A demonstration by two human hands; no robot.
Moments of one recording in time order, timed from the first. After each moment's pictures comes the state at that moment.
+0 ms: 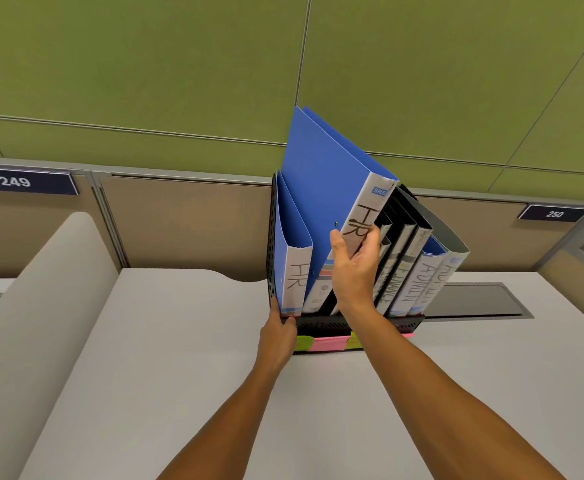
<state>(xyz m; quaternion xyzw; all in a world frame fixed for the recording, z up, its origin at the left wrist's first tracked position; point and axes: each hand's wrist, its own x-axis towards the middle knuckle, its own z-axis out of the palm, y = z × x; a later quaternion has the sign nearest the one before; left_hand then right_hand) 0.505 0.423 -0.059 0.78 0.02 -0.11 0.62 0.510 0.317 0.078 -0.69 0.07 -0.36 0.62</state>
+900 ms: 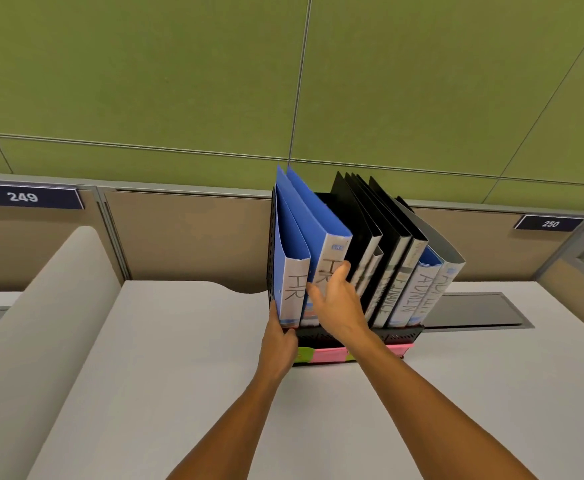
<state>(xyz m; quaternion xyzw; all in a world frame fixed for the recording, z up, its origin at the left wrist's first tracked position) 0.499 0.424 -0.041 0.75 0.00 -0.09 0.65 0.491 0.319 0.061 -0.91 0.11 -0.13 0.39</state>
